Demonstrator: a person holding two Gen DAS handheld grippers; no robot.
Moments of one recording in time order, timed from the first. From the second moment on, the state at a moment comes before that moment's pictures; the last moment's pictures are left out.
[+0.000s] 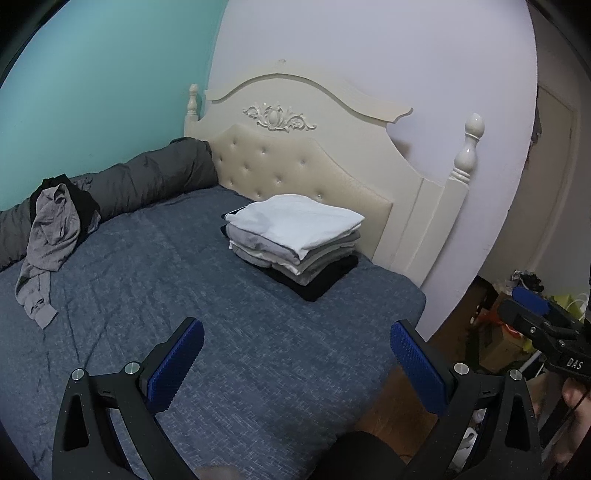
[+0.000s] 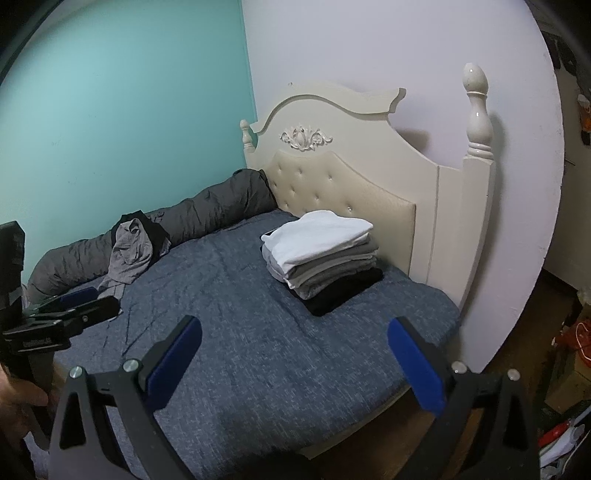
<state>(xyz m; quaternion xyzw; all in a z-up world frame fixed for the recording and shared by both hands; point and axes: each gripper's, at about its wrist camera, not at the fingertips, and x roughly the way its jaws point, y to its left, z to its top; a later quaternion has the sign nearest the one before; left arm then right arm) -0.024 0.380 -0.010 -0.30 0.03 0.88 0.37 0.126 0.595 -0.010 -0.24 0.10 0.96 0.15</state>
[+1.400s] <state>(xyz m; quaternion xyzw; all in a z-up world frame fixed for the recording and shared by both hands) -0.012 0.381 -0.009 -0.29 0.04 0.88 0.38 0.128 0.592 -0.019 -0.24 0.11 0.95 0.15</state>
